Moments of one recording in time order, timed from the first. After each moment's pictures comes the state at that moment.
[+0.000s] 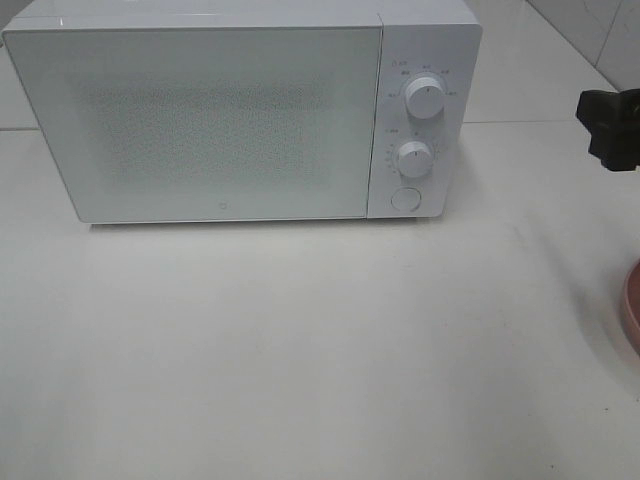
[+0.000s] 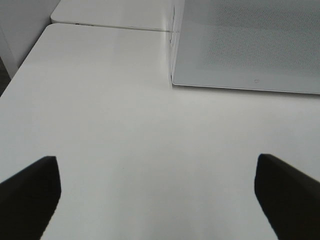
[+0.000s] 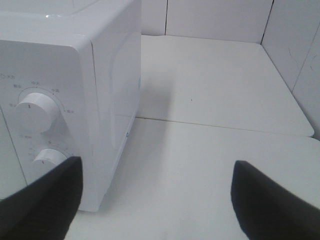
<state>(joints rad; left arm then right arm) 0.05 -0.01 -0.50 -0.09 1.04 0.03 0.10 1.14 -0.38 -0.05 -0.51 -0.03</state>
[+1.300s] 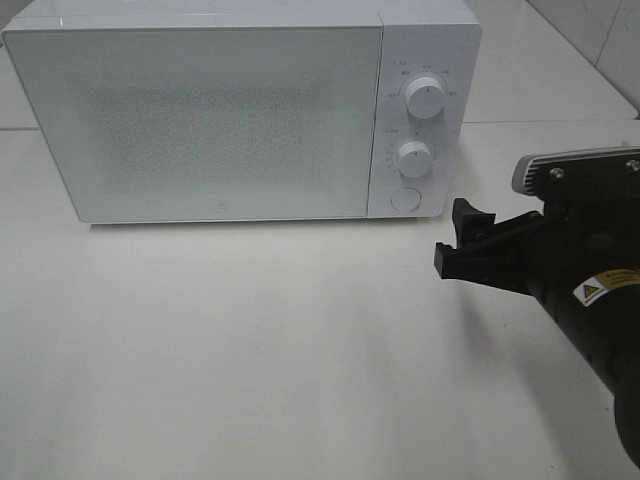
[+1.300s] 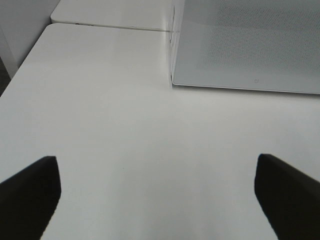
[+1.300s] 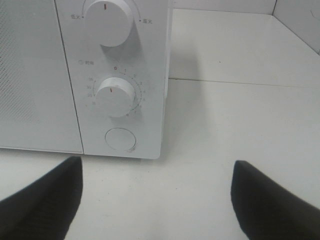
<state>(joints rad) 0.05 -0.01 -0.50 -0.09 1.04 0.03 0.82 1.64 -0.28 0.80 -1.19 -0.26</state>
